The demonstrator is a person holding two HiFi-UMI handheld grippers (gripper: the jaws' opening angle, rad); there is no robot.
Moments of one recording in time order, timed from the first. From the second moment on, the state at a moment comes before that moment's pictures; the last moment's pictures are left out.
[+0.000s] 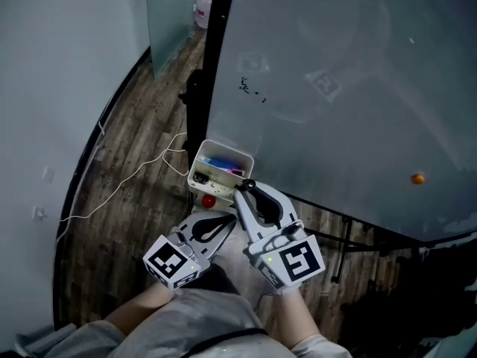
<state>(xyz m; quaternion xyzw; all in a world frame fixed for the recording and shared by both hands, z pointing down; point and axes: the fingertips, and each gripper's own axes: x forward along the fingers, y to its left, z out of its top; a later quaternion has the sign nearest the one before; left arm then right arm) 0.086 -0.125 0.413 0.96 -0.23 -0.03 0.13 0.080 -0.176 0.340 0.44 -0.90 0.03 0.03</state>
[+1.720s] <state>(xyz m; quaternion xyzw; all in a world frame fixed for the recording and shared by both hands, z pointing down) 0.078 -0.128 0.461 0.94 -0.28 -0.02 0.18 0.083 -0.176 0.385 0.45 -0.89 0.00 0.00</state>
